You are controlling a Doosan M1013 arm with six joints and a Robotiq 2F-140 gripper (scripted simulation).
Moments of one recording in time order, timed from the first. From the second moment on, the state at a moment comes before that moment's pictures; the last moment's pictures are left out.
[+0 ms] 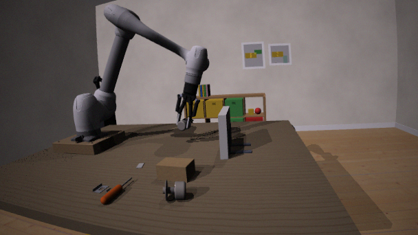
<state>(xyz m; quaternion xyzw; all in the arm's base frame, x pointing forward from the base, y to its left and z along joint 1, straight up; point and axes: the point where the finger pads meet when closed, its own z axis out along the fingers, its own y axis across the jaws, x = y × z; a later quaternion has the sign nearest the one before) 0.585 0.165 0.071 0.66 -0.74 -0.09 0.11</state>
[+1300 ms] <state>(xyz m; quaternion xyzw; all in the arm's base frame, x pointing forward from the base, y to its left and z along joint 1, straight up) 0.616 0.127 0.079 0.45 -0.89 -0.02 0.08</state>
